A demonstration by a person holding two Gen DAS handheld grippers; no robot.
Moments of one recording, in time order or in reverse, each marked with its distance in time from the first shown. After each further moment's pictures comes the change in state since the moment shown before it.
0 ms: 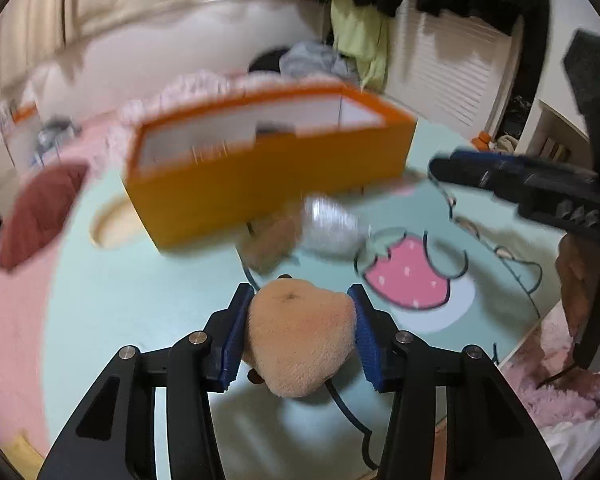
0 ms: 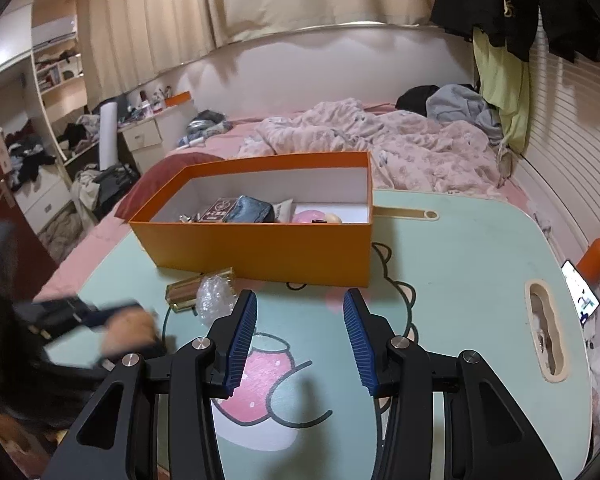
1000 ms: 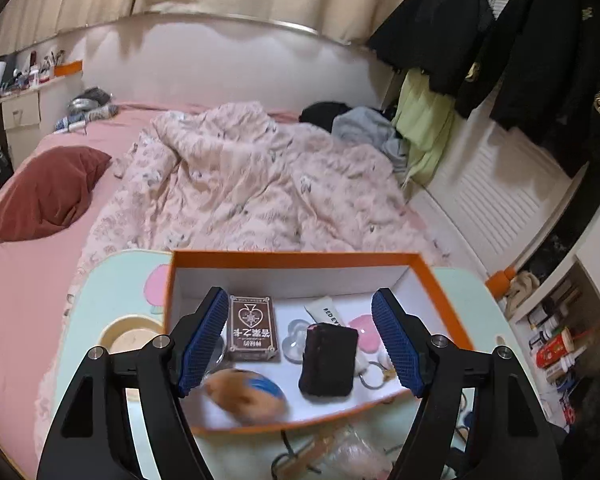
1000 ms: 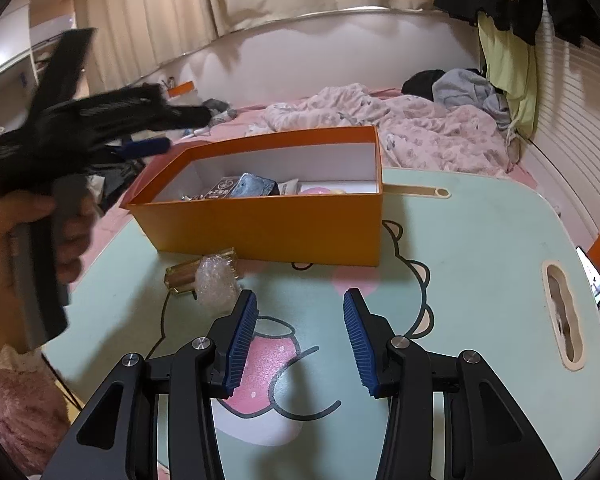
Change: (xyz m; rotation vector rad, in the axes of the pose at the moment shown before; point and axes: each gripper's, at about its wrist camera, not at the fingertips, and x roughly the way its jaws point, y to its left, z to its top) left arm 0.035 0.085 0.102 -0.358 -0.107 -0.028; right arm 0.012 0.002 -0.013 0.011 0.046 0.033
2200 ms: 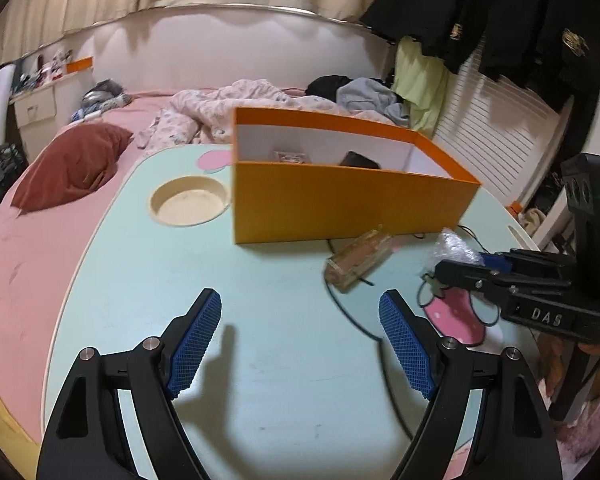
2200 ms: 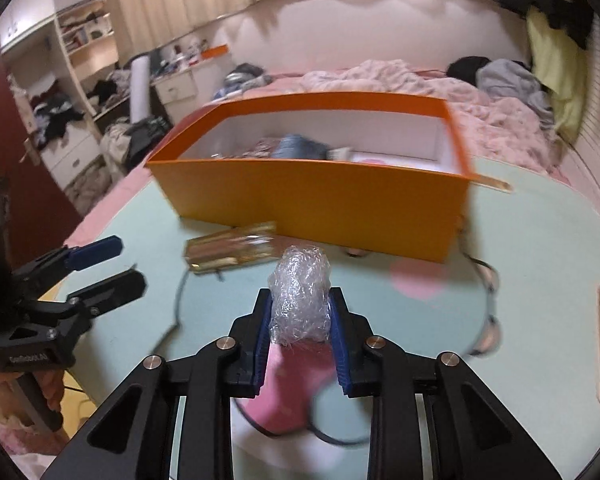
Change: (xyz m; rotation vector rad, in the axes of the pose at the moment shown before) left arm -0.044 0.022 -0.126 0.084 0.051 0.028; right arm 0.037 0.007 0.001 -0.087 0.106 0.072
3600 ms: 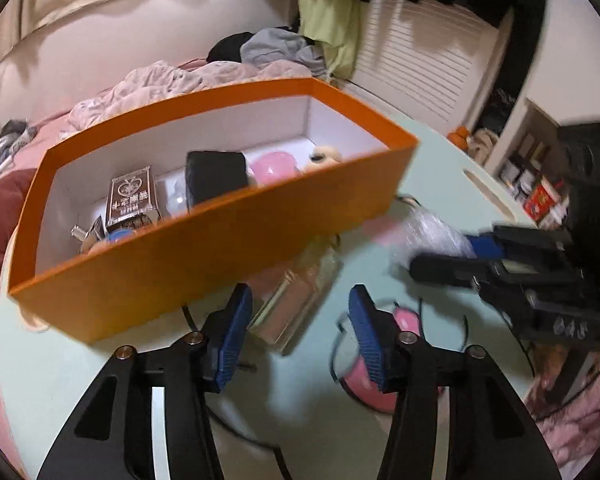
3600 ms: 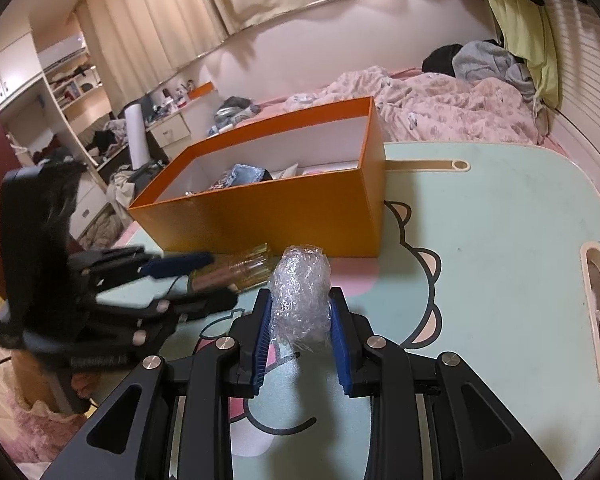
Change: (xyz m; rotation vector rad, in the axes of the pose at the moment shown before) left arm 0.062 -0.074 0.034 0.271 0.214 -0.151; right arm -0.017 -0.054 -0.004 0.141 -0.083 0.098
